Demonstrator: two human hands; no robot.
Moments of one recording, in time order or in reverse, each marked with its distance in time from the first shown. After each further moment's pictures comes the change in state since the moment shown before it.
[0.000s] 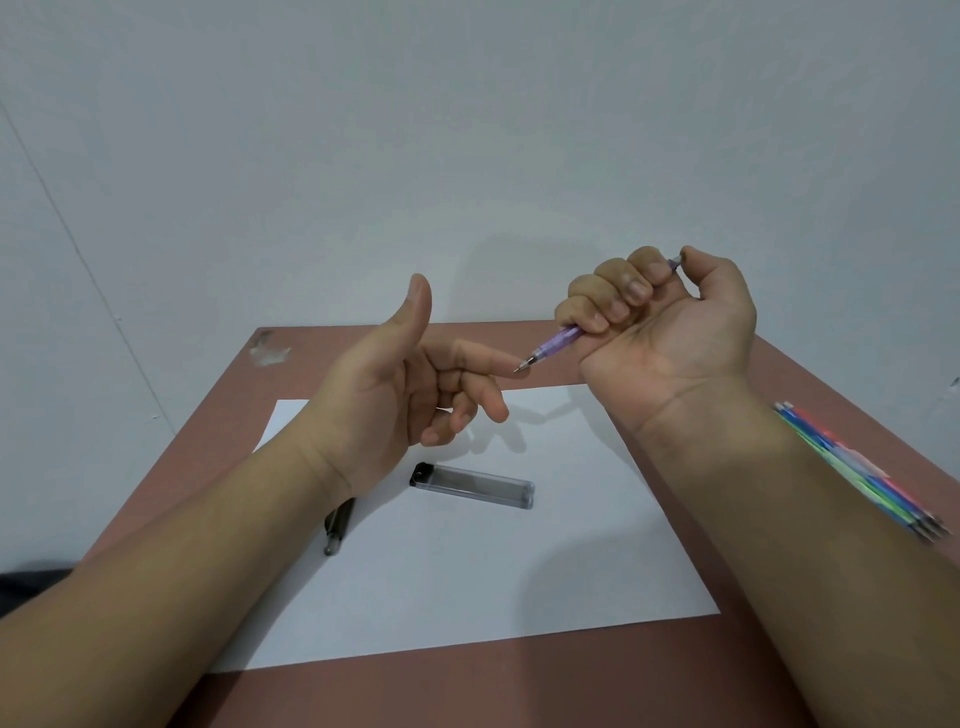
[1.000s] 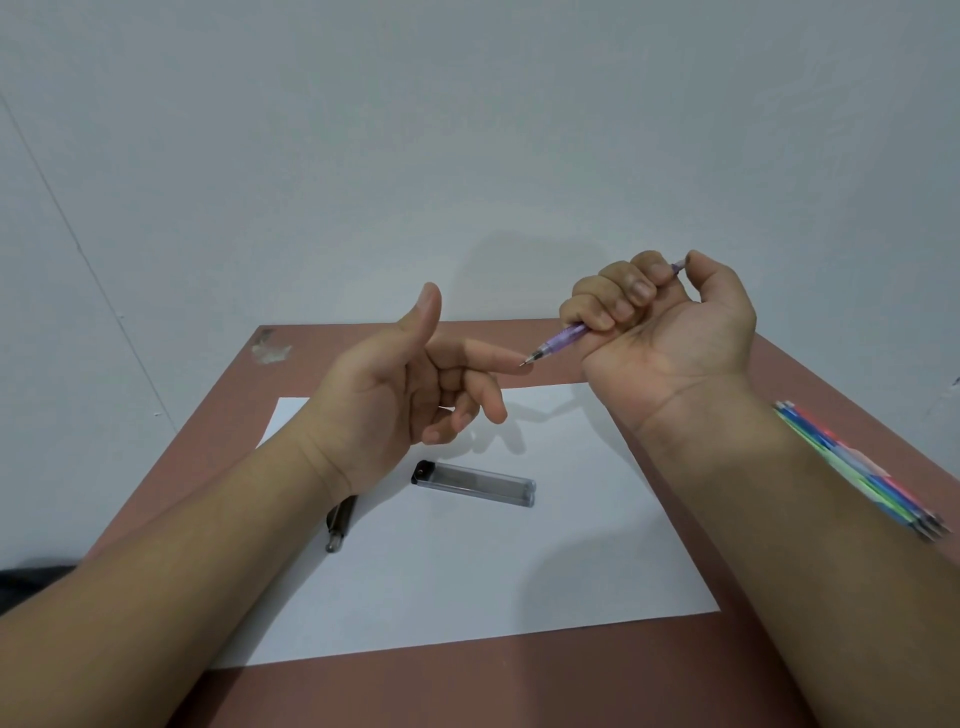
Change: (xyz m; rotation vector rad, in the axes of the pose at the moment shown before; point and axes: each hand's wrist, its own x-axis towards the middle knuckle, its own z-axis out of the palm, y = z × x) left_hand -0.002 -0.002 -0.001 -0.012 -0.027 0.003; right_hand 0.002 0.000 -0.001 0.053 0.044 -0.004
